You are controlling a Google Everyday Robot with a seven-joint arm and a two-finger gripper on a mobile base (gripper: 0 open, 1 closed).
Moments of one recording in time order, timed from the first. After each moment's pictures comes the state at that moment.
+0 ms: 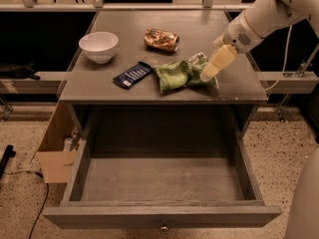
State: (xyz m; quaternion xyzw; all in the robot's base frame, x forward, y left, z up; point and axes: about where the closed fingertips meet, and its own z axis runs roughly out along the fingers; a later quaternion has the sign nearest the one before) arm 0.665 -0.149 0.882 -0.53 0.79 0.16 0.27
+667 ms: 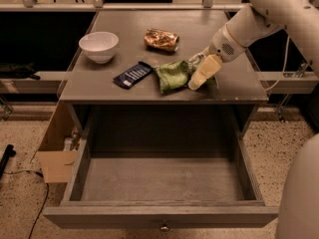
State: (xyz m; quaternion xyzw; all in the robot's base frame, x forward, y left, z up) arm 0.668 -0.122 0.845 -0.54 0.79 0.17 0.24
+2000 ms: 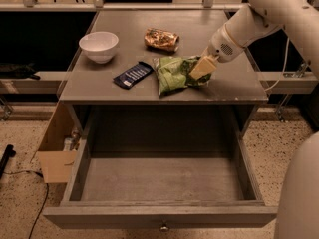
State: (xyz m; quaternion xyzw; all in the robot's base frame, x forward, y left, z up) arm 0.668 -0.122 0.845 -0.54 0.79 0.17 0.24
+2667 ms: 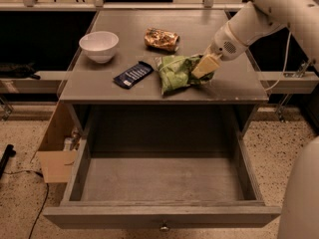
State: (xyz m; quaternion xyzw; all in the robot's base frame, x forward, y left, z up) arm 0.666 -0.126 0.851 -0.53 0.79 0.17 0.24
